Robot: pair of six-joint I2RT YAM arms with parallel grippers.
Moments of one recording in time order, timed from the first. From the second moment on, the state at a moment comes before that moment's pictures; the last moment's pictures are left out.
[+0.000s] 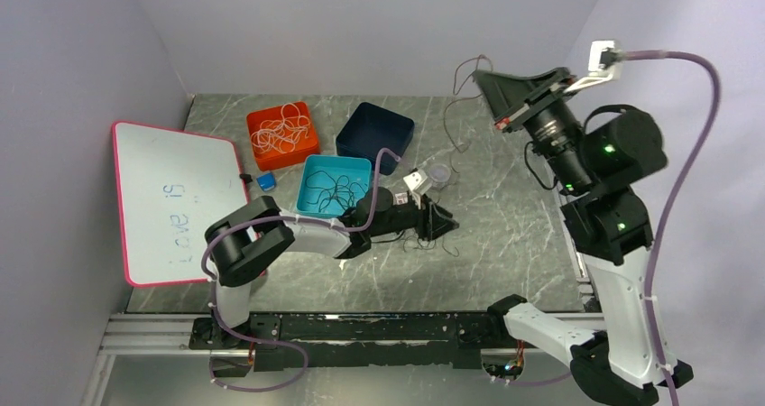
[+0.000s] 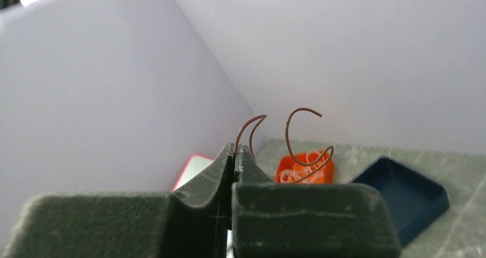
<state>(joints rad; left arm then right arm) -1.05 1.89 0.99 0.93 0.27 -0.46 0.43 1.00 1.63 -0.36 -0.11 0.58</state>
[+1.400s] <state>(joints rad) -1.07 0.99 0.66 0.36 -0.23 -0.40 0.43 1.20 1.94 -0.38 -0.08 0.37</state>
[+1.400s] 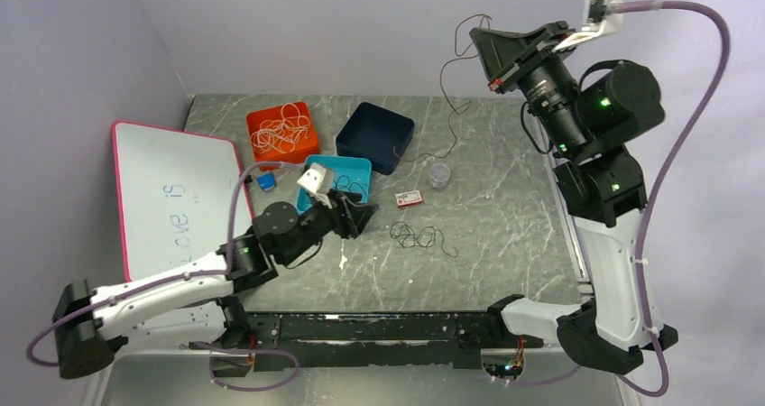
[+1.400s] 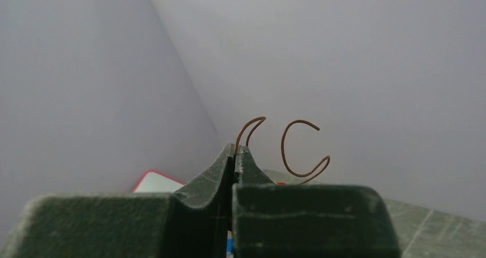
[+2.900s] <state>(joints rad) -0.42 0.54 0.75 -0.57 -0.25 -0.40 0.72 1.62 1.71 -0.17 -0.04 0.31</state>
